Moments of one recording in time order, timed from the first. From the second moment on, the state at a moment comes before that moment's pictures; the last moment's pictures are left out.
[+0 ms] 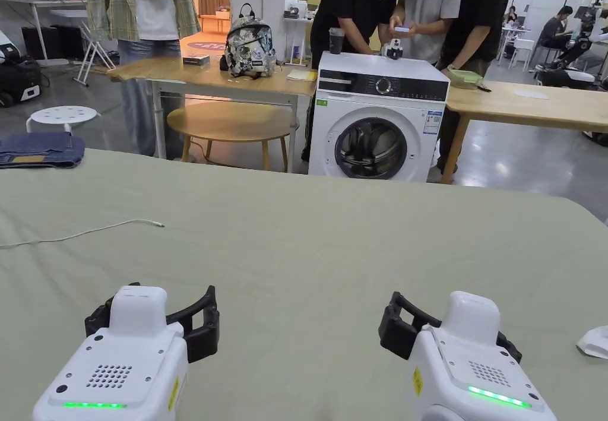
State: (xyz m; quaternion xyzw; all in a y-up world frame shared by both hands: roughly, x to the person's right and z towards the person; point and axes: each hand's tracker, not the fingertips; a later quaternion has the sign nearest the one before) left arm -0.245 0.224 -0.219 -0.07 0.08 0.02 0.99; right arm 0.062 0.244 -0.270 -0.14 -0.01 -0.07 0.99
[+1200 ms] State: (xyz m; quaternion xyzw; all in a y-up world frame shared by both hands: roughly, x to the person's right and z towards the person) left arm -0.257 0.223 -0.217 -0.08 0.05 0.03 1.00; right arm 0.046 0.249 -0.271 -0.15 -0.02 -0.03 0.99
